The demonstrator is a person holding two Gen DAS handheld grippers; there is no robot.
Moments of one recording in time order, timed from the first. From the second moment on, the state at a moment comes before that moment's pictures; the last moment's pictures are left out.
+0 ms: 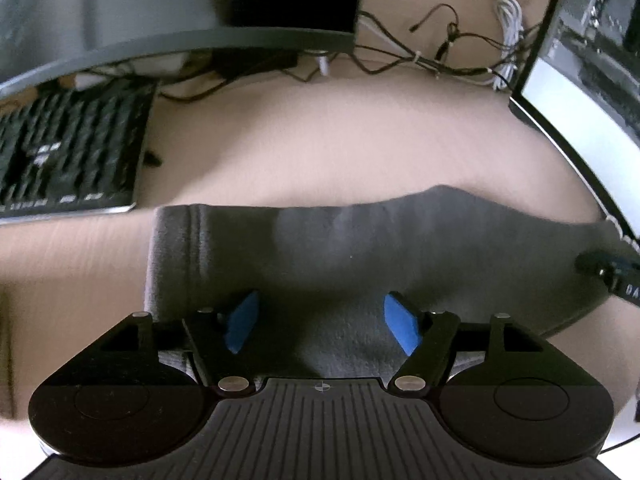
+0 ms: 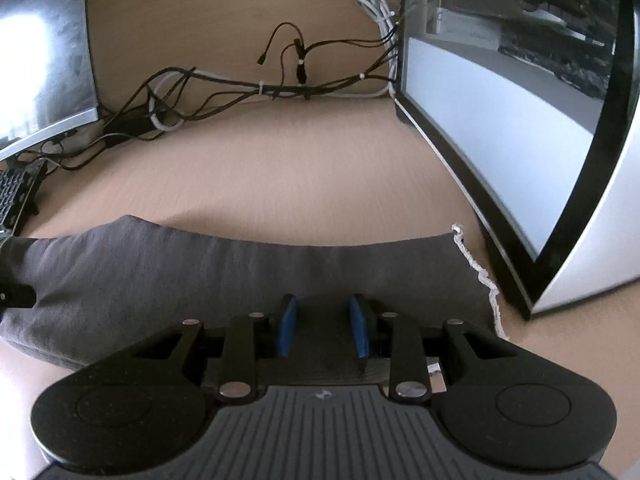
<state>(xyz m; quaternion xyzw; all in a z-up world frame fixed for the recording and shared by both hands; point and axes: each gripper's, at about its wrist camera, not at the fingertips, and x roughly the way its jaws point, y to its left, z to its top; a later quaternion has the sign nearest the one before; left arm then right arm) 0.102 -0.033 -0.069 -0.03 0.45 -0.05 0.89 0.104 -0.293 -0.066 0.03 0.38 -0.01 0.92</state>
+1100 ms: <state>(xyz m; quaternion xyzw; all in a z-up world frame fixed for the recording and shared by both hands) 0.095 -0.218 -0.061 -0.03 0.49 -0.12 0.86 0.060 -0.417 -0.062 0.30 0.38 -0.07 0.87</state>
